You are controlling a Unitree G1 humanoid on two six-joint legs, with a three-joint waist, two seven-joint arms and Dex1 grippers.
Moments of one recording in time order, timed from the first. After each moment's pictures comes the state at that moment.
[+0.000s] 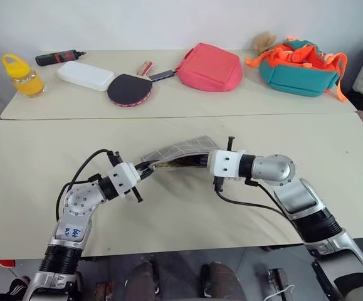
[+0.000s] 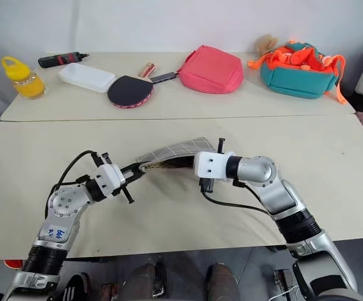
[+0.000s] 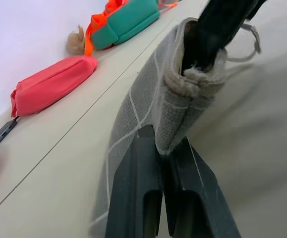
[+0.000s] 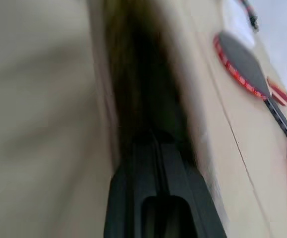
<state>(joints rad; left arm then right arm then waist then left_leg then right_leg) -0.26 0.48 -0.02 0.04 -0.10 -0.32 -0.69 -0.61 -0.57 0.32 0.05 -0.17 -0.12 0.86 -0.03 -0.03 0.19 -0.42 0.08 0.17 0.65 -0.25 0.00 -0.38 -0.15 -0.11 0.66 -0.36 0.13</state>
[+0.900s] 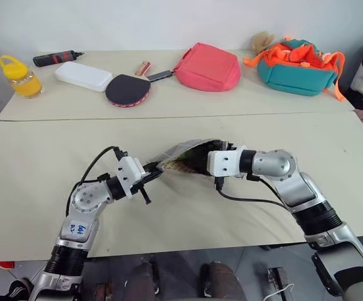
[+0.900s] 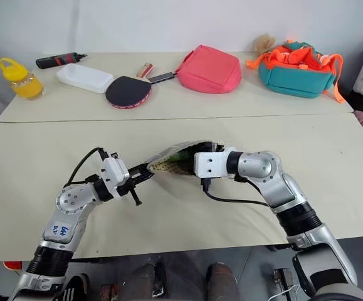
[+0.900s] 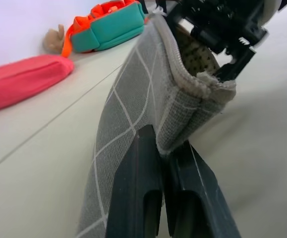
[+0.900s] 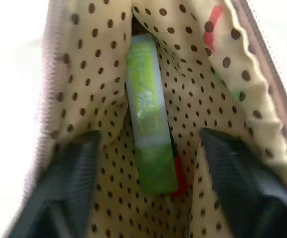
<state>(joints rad) -0.26 0.45 -0.04 -0.08 -0.27 -0.04 -0.75 -0.65 -0.58 0.31 0.08 -0.15 -0.17 0.92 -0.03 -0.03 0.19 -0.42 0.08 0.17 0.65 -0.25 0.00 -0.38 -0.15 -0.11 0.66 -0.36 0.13</state>
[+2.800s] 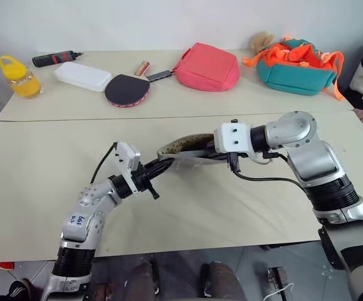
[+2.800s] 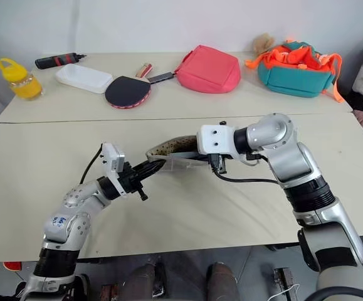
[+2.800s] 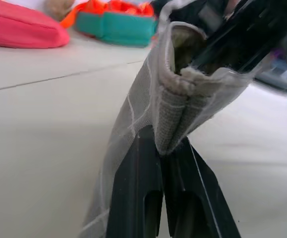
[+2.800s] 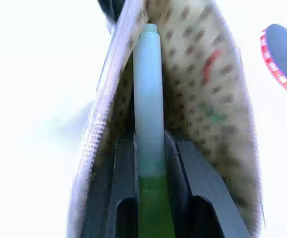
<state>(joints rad) -0.28 0.37 0.02 -0.18 -0.45 0.35 -0.67 -0.86 -0.61 0.24 0.02 0.03 0.18 1.25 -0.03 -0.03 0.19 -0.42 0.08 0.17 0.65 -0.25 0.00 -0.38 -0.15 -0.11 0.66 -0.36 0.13</state>
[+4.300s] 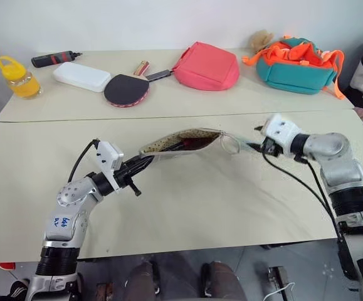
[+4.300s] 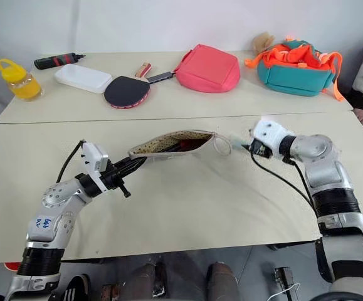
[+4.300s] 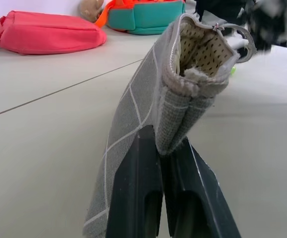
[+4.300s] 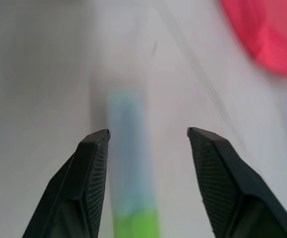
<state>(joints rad) -0.26 0.44 0.10 -0.11 -0.41 0.23 -0.71 -0.78 -0.73 0.08 0.39 0.01 0.06 0.95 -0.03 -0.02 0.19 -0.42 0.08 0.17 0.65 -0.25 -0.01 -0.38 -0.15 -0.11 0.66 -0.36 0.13</state>
